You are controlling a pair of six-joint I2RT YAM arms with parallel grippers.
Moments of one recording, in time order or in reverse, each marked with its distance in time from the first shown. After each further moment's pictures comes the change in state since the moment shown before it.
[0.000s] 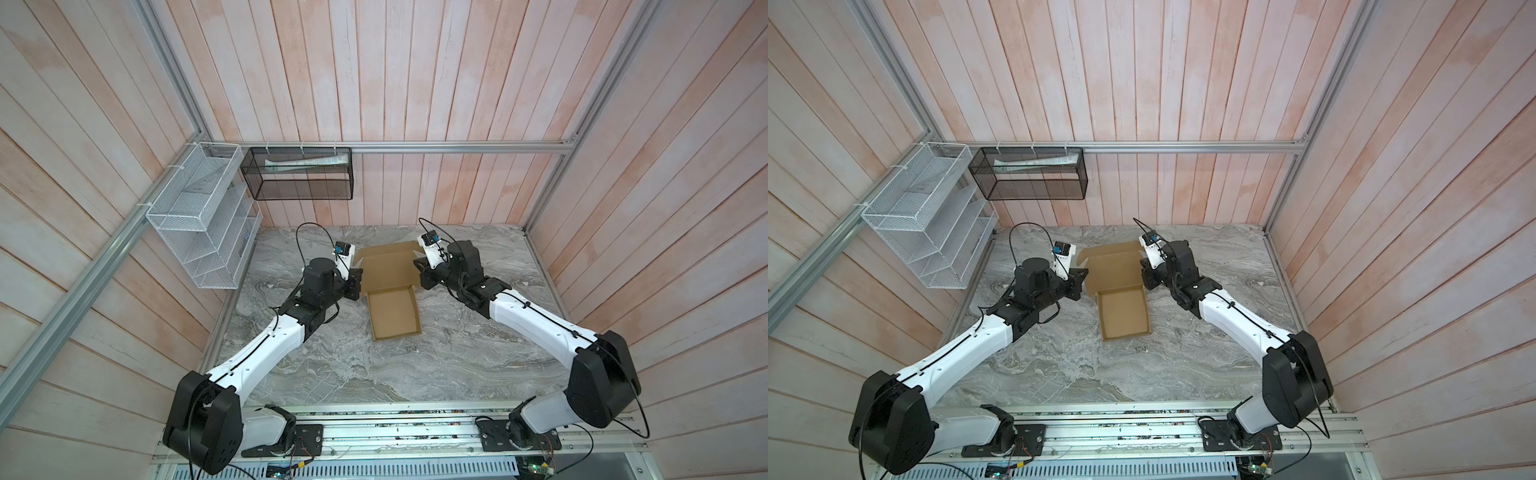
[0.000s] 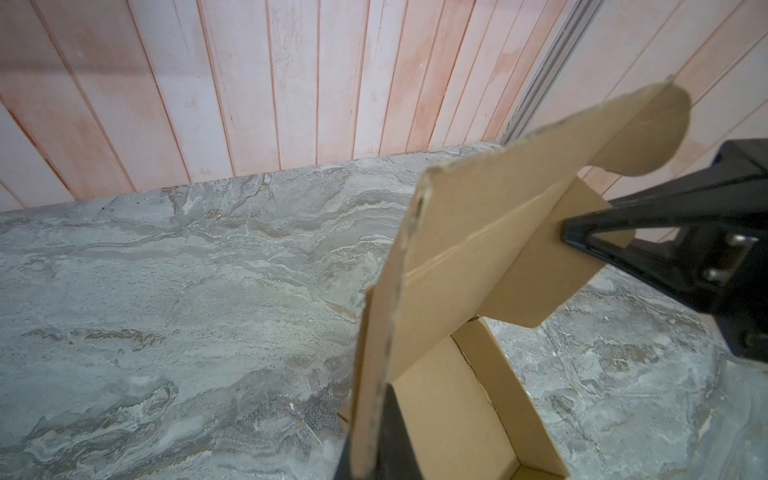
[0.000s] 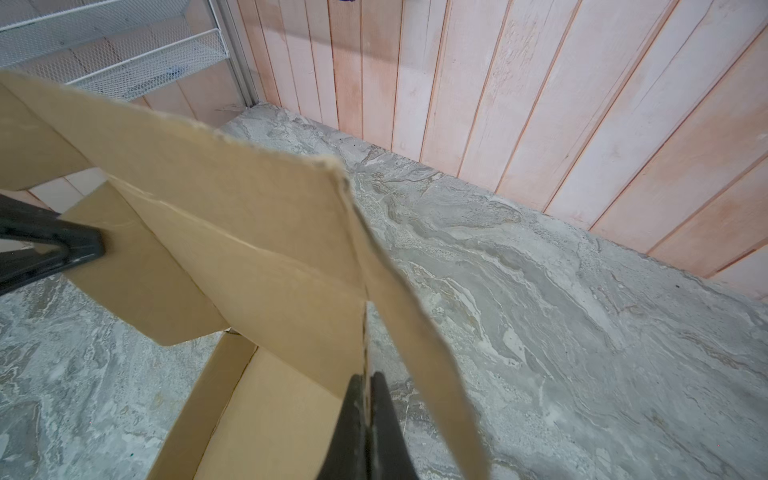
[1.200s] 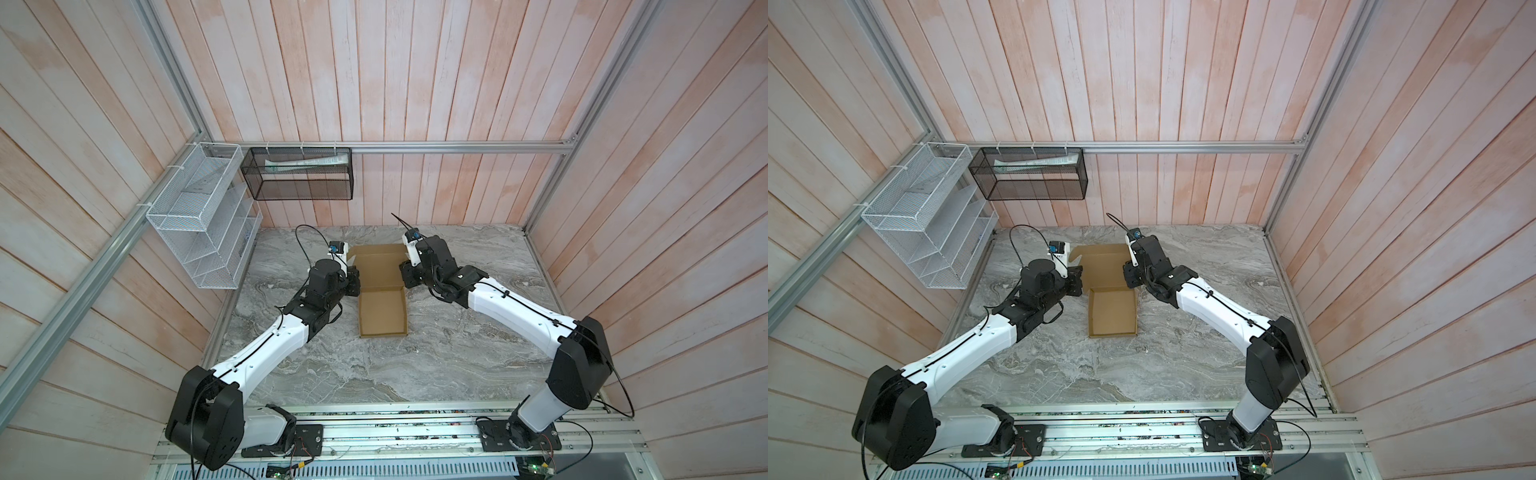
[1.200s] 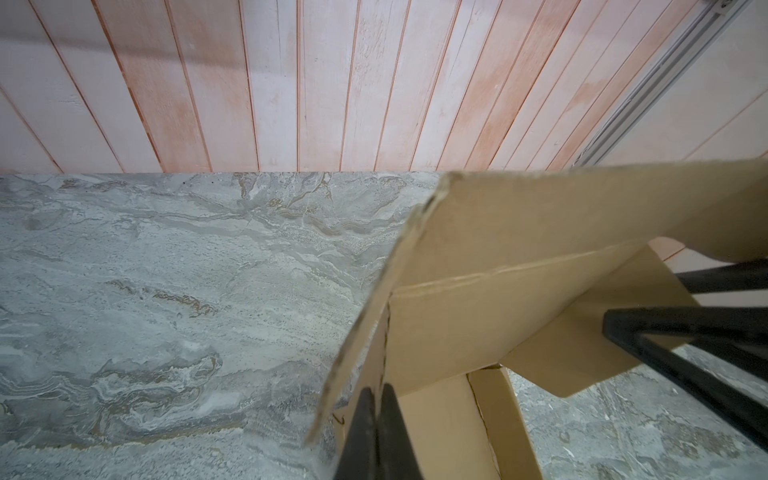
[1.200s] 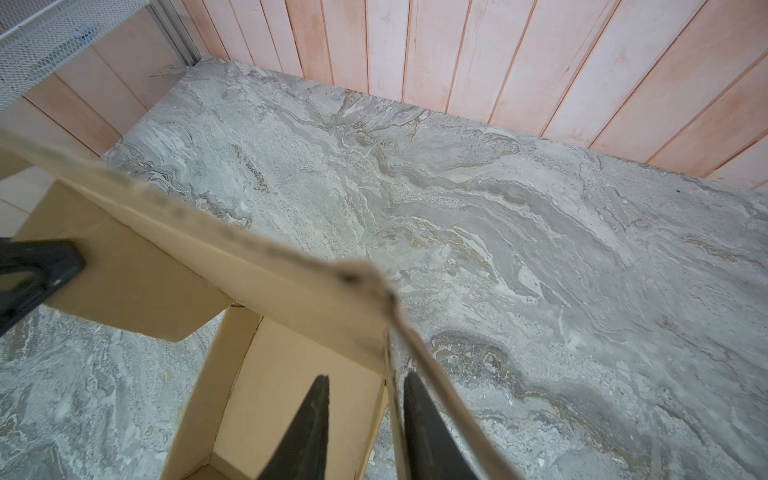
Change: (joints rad) left arm -0.031 0.019 -0.003 0.018 -0.204 -0.099; right arm 0.137 0.146 0.259 -0.315 0.242 0.206
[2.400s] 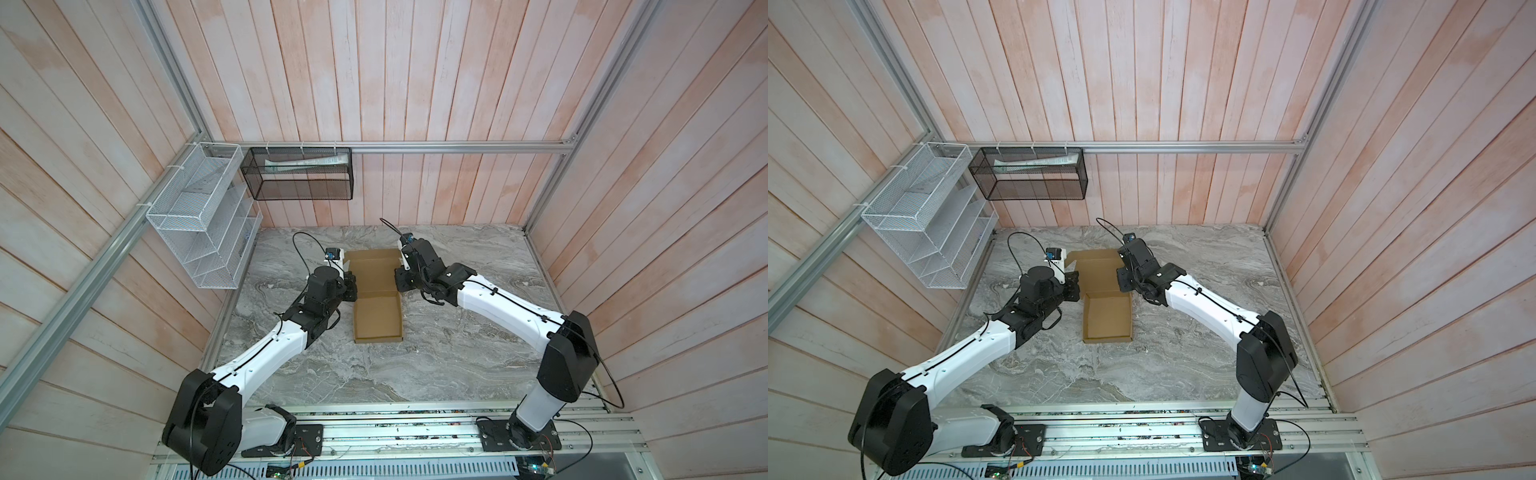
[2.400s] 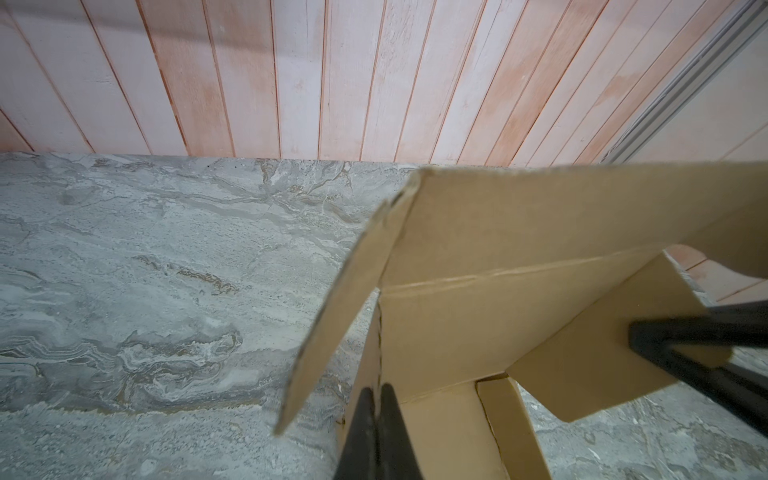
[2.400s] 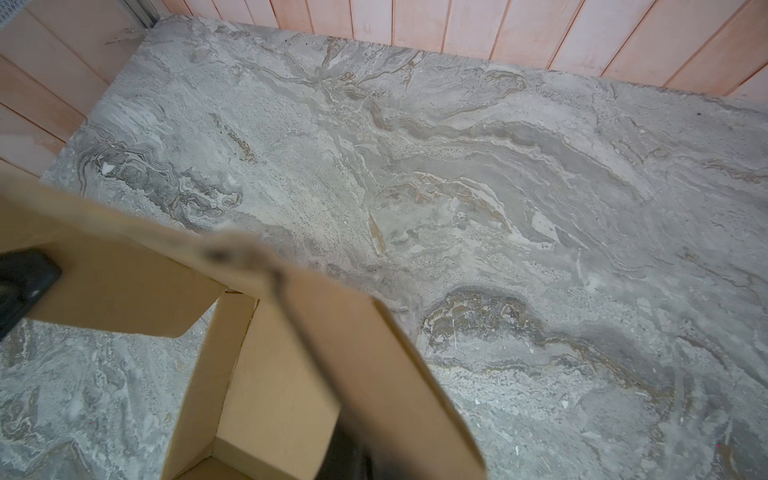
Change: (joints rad) left arm 0.000 -0.036 -0.093 0.050 -0.044 -0.016; right arm 0.066 0.062 0.079 -0.132 0.065 0.148
